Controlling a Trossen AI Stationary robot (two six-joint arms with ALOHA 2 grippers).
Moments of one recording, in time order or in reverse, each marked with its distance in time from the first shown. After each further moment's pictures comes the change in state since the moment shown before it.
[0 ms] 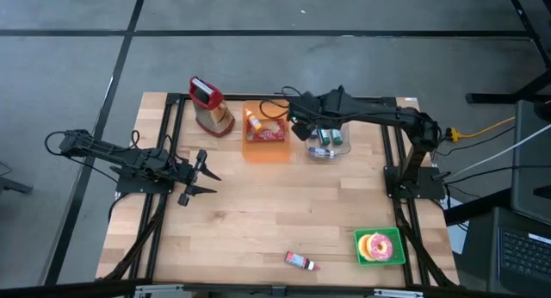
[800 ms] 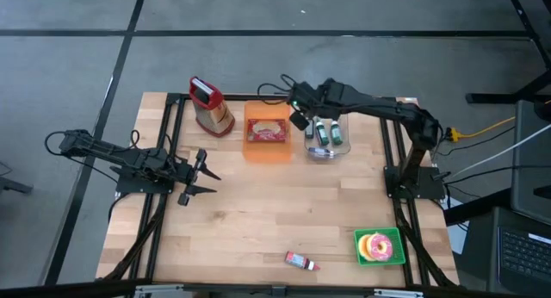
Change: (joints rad) left arm 0.000 0.000 0.000 0.023 0.001 0.025; right arm -0.057 0.000 0.000 0.159 -0.002 -0.208
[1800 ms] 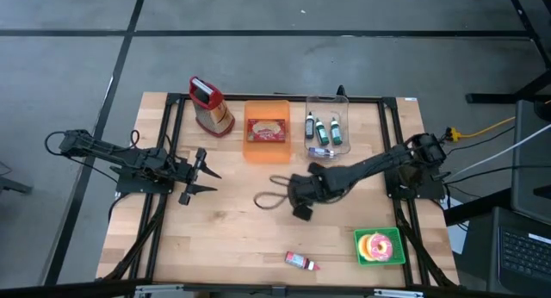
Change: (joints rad) left arm 0.000 0.000 0.000 0.008 -0.030 0.022; right arm 0.567 0.003 -0.472 0.369 -0.365 0.269
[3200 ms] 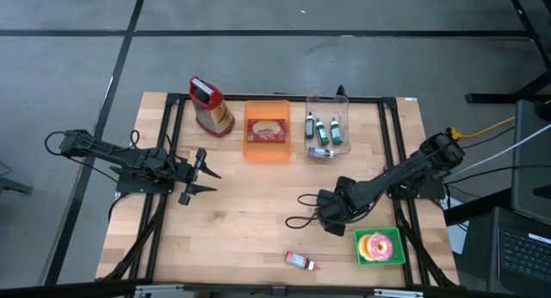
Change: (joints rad) left arm 0.000 0.000 0.000 0.000 0.003 -0.011; right arm 0.187 -0.143 -0.184 -0.195 -0.111 0.184
